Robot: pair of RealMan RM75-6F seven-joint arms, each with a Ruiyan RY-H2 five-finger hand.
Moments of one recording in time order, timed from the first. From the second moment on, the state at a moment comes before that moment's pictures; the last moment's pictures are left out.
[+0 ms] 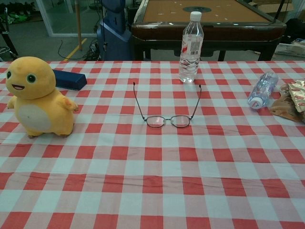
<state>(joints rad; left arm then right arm) -0.08 -1.11 -0.03 -1.63 1.56 1.53 0.11 0.08 -1.06 0.02 -1.66 -1.56 1.47 -0.10</state>
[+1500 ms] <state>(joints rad) -0.06 -1.10 -0.03 -1.59 1.52 1.53 0.07 0.52 -1.28 0.12 -1.69 -1.34 0.90 -0.46</state>
